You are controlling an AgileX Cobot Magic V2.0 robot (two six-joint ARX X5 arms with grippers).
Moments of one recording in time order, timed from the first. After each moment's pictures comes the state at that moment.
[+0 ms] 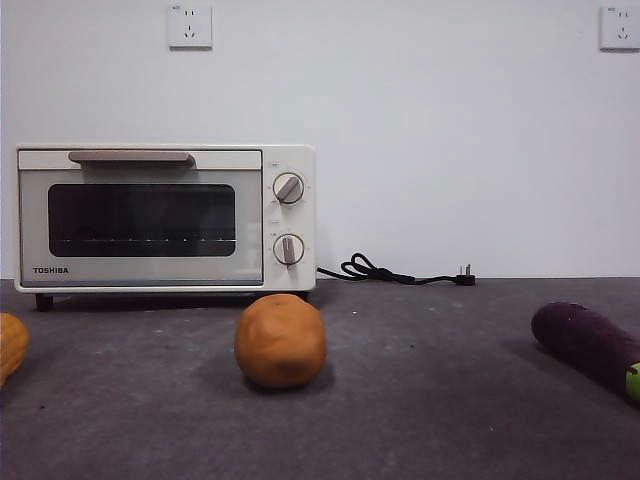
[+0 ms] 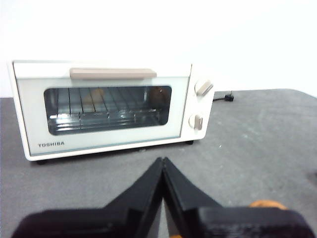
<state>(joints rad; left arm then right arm) -0.11 0.14 0.29 -0.21 0.19 -0.11 -0.03 0.02 0.23 -0.23 -0.25 0.30</state>
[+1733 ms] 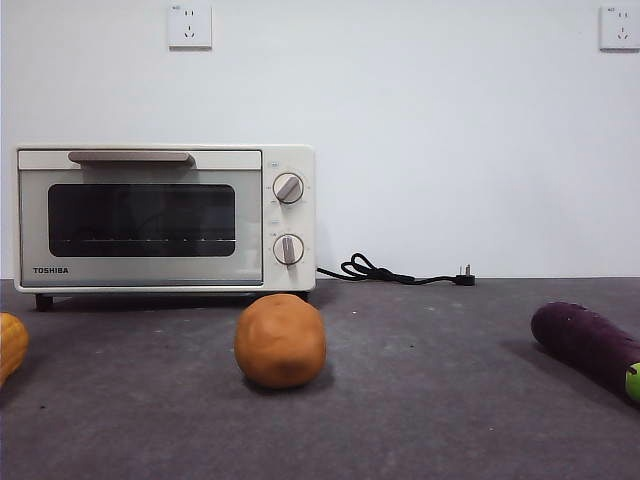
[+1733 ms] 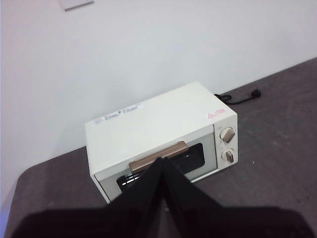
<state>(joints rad) -0.26 0.87 1.60 -0.98 -0.05 0.19 0.26 1.05 1.71 -1.19 -0.23 -0.02</state>
